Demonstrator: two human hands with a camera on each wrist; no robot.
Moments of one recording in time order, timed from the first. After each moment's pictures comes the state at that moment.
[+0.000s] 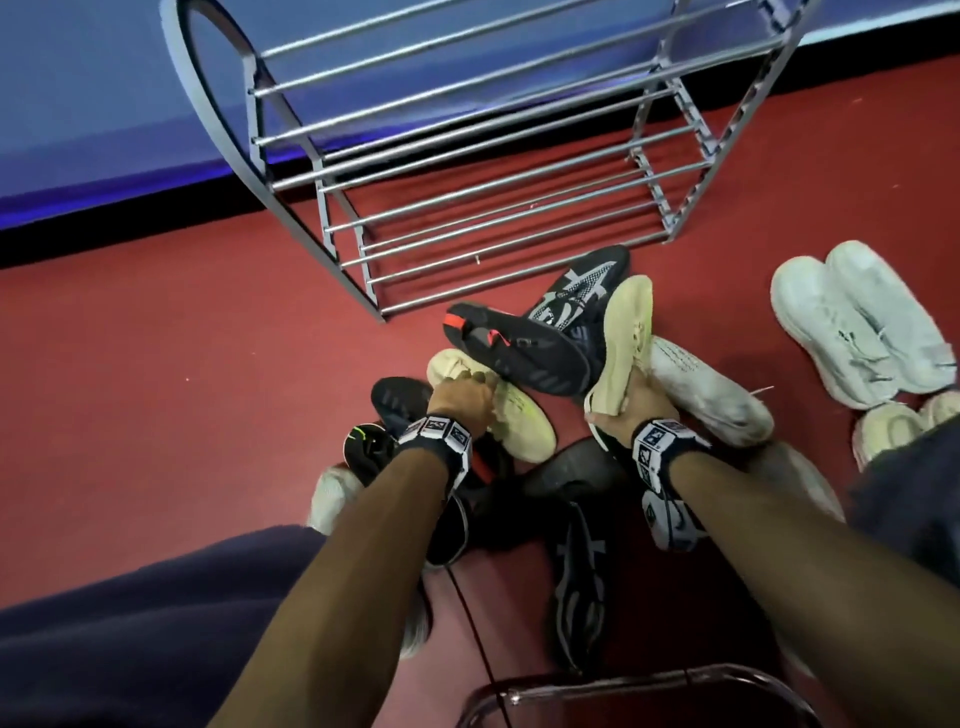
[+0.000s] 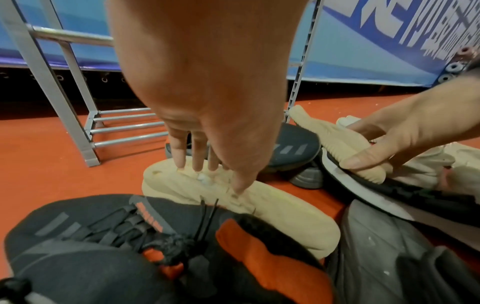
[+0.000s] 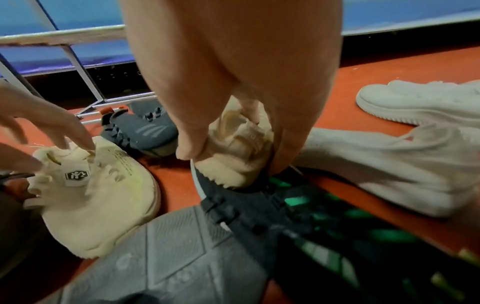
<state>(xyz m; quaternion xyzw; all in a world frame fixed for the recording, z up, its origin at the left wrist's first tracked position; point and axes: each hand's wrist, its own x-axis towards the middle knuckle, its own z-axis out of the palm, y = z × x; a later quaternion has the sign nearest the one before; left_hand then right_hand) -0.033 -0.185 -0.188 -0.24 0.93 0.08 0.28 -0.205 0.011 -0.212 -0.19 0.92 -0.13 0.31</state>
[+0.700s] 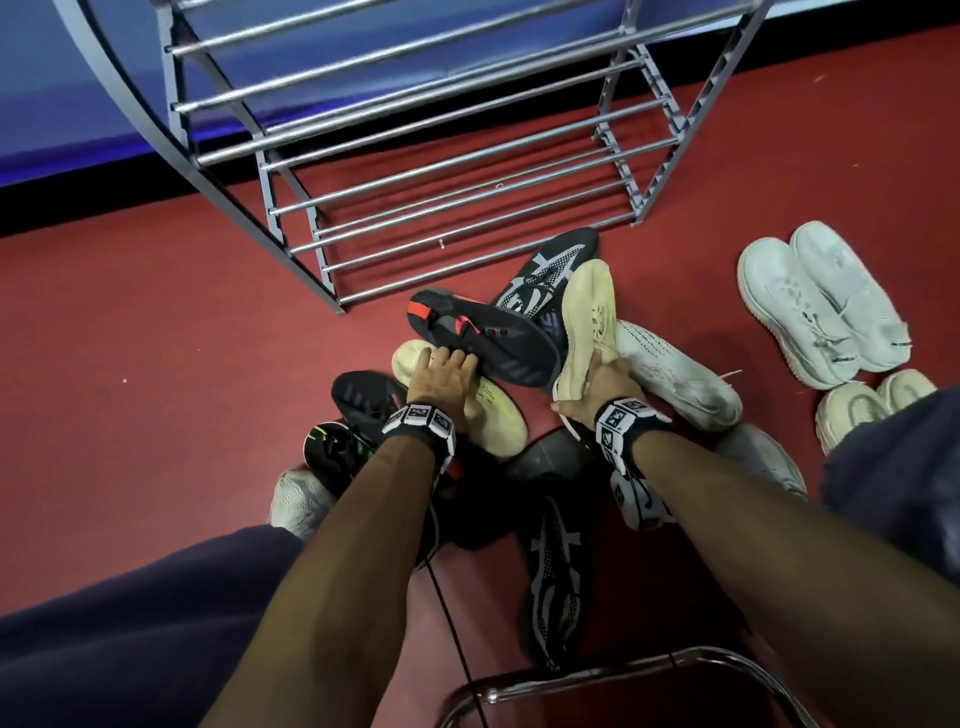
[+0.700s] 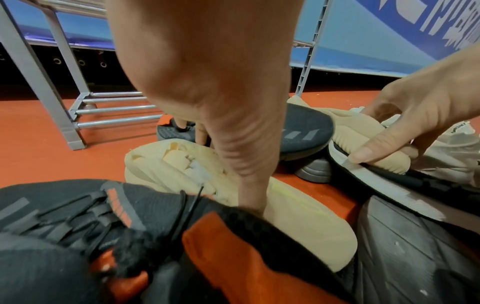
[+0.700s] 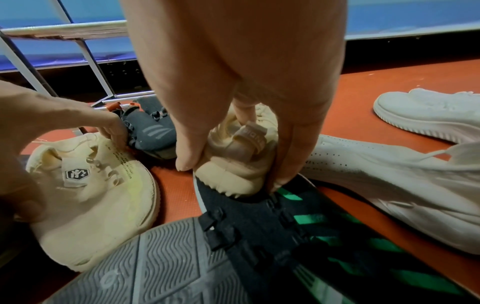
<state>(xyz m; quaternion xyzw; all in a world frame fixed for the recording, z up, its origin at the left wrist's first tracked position) -0.051 -0.185 -0.220 -0.20 0.94 -0.04 0.27 -0.214 -0.005 -0.212 -0.23 0.91 -0.01 0.35</state>
